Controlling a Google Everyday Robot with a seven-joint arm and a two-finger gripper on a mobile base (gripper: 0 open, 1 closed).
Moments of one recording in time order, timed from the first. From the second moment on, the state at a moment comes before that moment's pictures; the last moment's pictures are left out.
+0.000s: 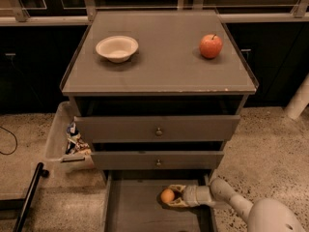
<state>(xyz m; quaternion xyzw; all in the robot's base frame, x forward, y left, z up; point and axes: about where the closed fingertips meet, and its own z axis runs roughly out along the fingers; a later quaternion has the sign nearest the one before) 0.551 -0.118 0.171 -0.59 0.64 0.27 0.41</state>
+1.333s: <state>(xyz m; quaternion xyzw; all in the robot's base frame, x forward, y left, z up) 0.558 -0.115 0.143 -0.61 0.65 0.23 0.40</state>
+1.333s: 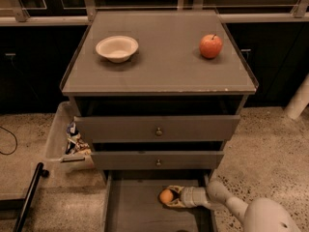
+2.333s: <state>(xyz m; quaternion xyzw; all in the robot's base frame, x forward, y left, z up) 0.558 -0.115 0.143 -0.61 0.65 0.23 0.40</state>
